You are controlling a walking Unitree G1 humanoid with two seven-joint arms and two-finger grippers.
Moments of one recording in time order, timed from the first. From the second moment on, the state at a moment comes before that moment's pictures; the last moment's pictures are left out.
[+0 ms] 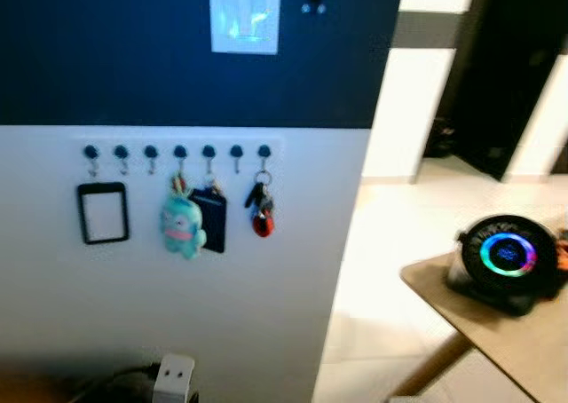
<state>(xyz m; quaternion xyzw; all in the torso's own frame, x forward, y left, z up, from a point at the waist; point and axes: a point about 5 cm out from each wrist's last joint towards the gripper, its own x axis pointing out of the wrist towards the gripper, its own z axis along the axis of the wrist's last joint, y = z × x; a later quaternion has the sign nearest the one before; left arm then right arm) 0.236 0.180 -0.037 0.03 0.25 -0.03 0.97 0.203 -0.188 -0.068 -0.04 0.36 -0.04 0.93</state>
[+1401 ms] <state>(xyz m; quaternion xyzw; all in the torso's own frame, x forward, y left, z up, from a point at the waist) 0.226 0.181 -0.042 0.03 0.24 -0.04 0.97 0.205 -0.188 -0.066 -0.05 0.35 -0.03 0.93</state>
